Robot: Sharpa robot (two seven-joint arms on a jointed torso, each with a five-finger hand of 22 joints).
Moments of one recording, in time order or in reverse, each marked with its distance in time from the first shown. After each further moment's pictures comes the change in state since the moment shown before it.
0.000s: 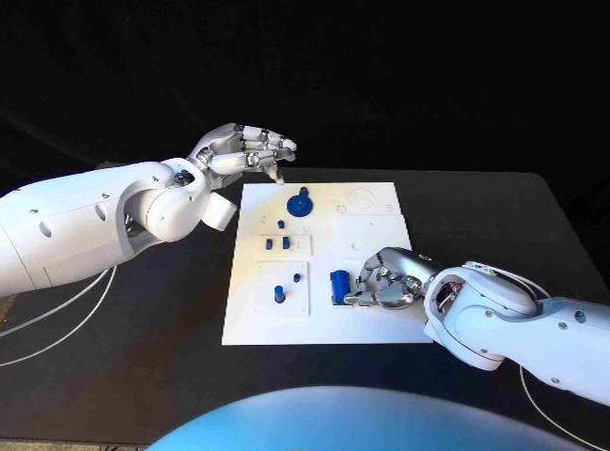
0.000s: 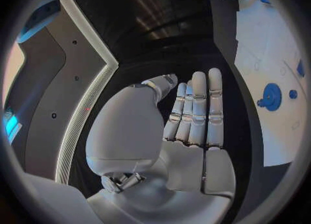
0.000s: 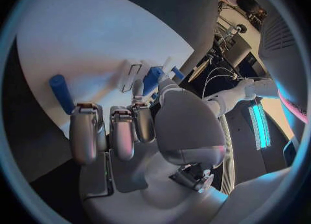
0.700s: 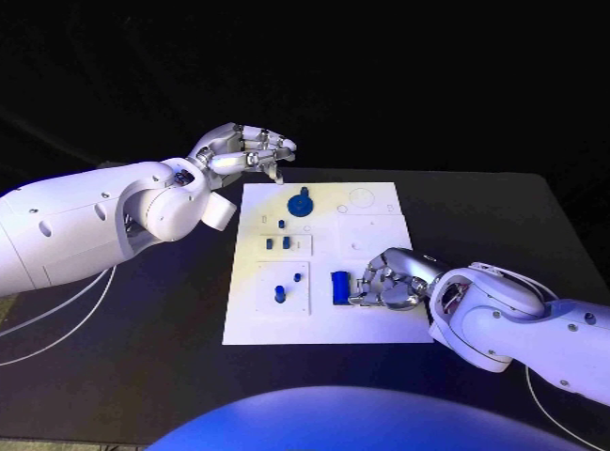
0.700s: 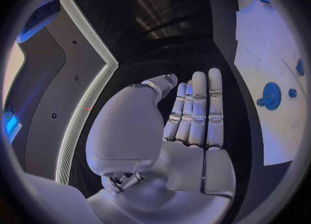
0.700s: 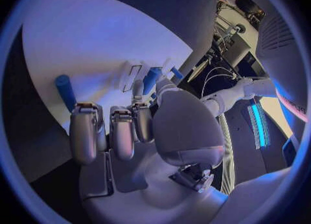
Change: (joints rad) left arm 0.000 -0.005 0.000 0.001 0.000 0.000 0.000; left_hand 0.000 0.000 0.000 0.000 0.000 0.000 0.000 0.000 0.003 0.000 0.000 0.000 0.000 -0.004 0.004 0.000 0.001 0.000 0.000 0.000 -0.004 0.000; right arm 0.001 -0.026 0.001 0.016 0.008 0.008 0.020; right_hand 0.007 -0.028 -0.027 0.007 0.000 0.000 0.000 0.004 0.000 0.000 0.000 0.000 0.000 0.000 0.000 0.000 0.001 0.000 0.000 0.000 -0.004 0.000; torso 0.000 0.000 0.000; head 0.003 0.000
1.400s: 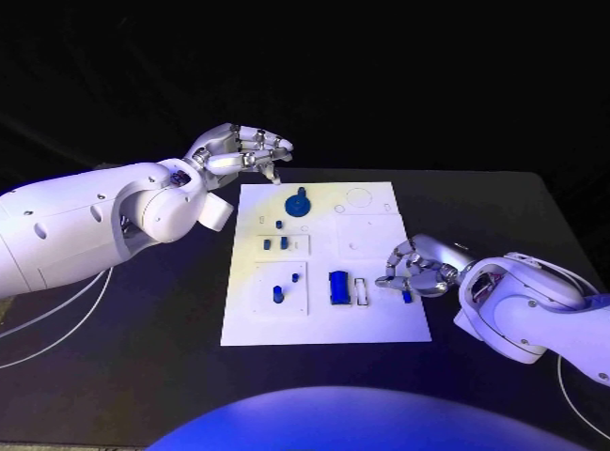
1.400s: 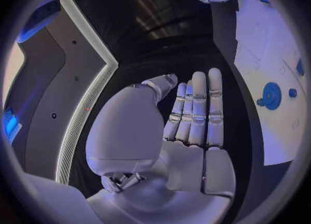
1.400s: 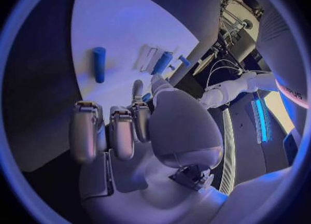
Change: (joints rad) left arm 0.000 -0.001 0.000 0.000 0.000 0.000 0.000; left_hand 0.000 0.000 0.000 0.000 0.000 0.000 0.000 0.000 0.000 0.000 0.000 0.000 0.000 0.000 0.000 0.000 0.000 0.000 0.000 0.000 0.000 0.000; right arm 0.038 -0.114 0.005 0.018 0.027 -0.034 0.015; right_hand 0.095 0.039 0.039 -0.029 0.000 -0.020 0.002 -0.029 -0.020 -0.006 0.006 -0.011 0.000 0.000 0.000 -0.004 0.000 0.000 0.000 0.000 -0.016 0.000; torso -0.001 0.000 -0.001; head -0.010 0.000
